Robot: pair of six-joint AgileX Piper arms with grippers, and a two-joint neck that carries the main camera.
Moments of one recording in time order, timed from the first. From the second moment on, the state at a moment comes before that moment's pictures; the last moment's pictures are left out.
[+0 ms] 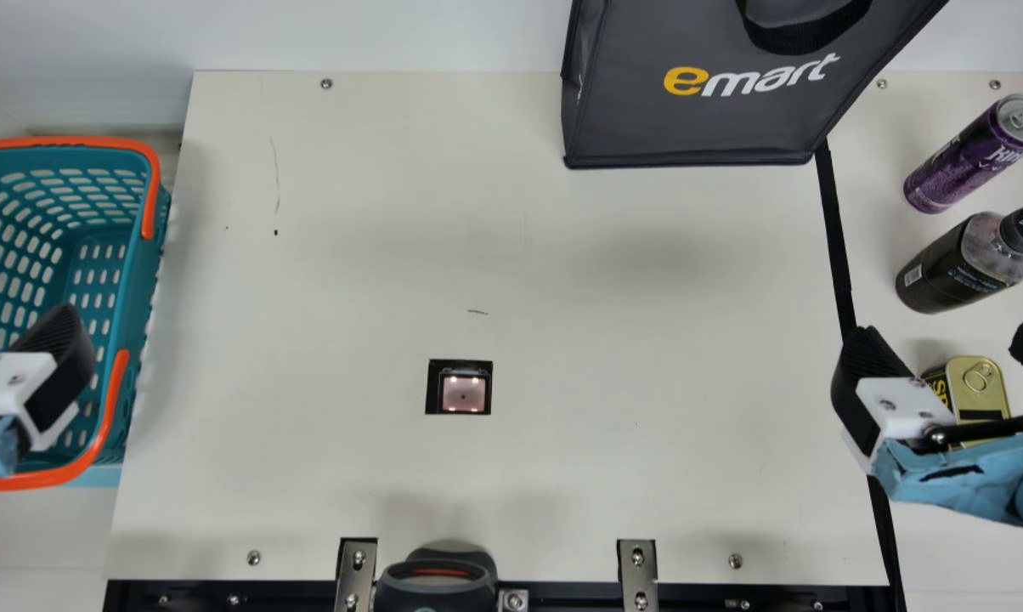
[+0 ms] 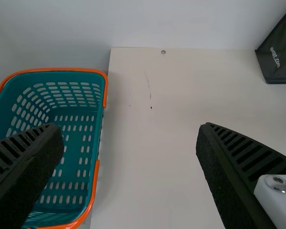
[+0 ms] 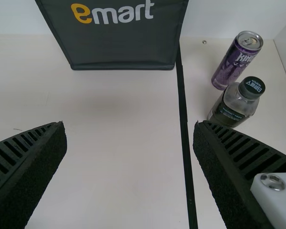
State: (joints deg) left arm -1.7 43.3 -69.0 -1.5 69.5 0.0; right arm 0.6 42.6 -69.8 -0.8 69.3 0.0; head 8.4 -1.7
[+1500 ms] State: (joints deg) left arm -1.7 43.3 -69.0 -1.5 69.5 0.0; right arm 0.6 42.6 -69.8 -0.8 69.3 0.0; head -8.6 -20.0
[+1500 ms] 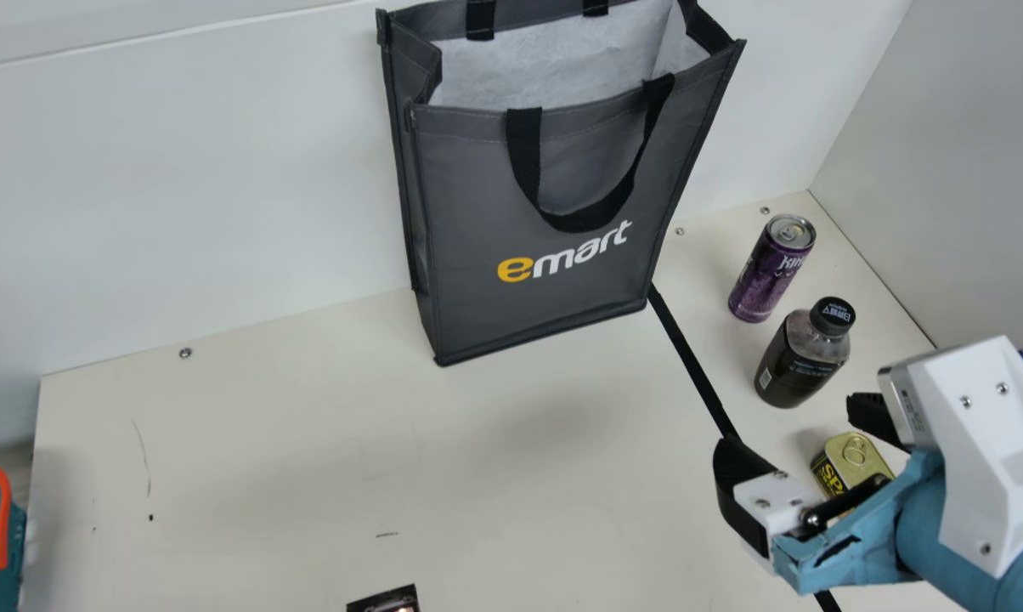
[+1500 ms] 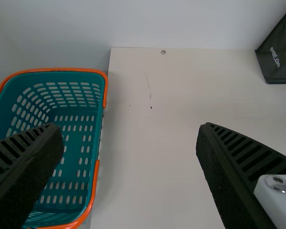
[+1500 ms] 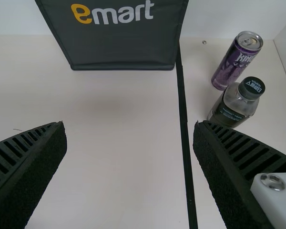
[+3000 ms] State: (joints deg) left arm -1.7 43.3 -69.0 -1.5 69.5 0.0; right arm 3.1 54.5 -80.0 -1.3 64.9 -9.7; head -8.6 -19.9
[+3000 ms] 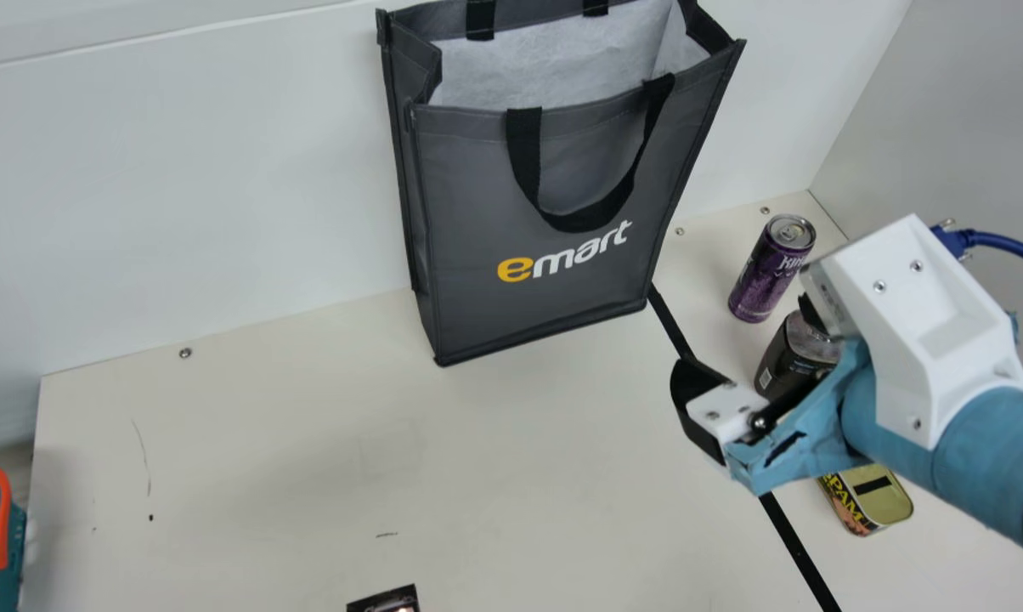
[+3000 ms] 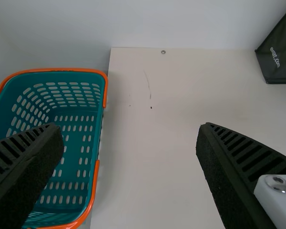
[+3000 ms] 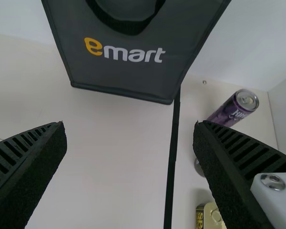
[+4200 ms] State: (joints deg) left arm -1.7 43.3 -69.0 -1.5 69.5 0.0; right arm -8.1 72.4 -101.6 14.2 67.6 -37.3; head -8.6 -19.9
